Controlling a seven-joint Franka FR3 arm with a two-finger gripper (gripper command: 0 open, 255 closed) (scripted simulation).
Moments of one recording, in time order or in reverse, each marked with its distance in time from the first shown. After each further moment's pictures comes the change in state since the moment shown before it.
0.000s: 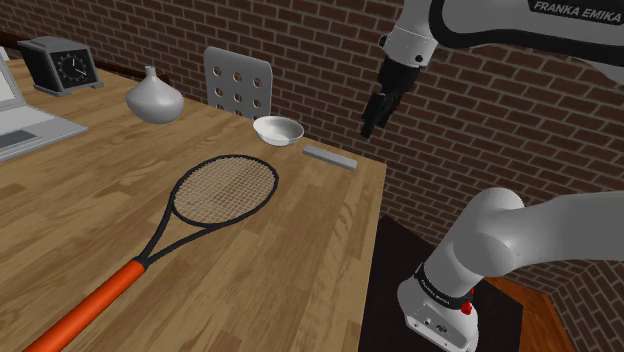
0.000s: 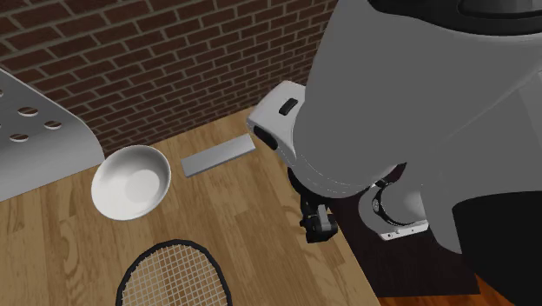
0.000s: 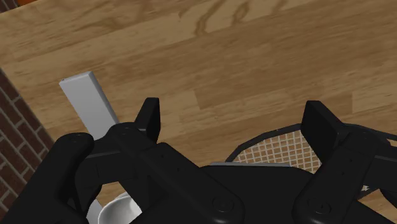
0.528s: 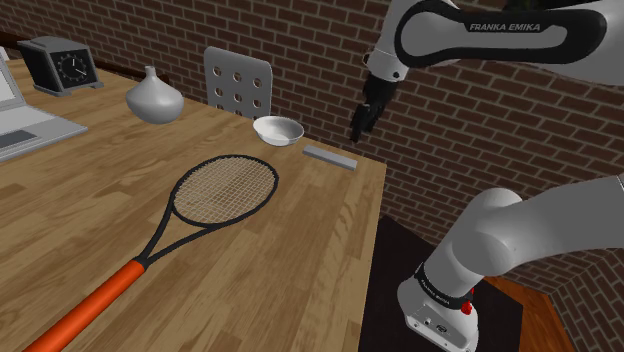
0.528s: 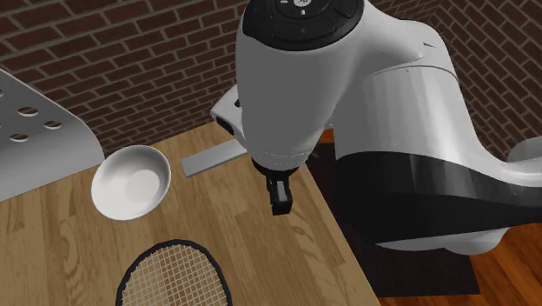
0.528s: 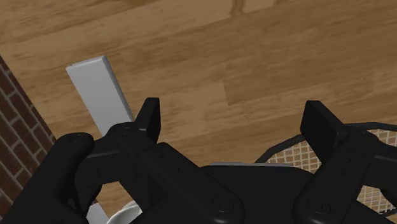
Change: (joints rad) arm -0.025 0.153 -0.076 -0.029 -0.047 0.163 -0.107
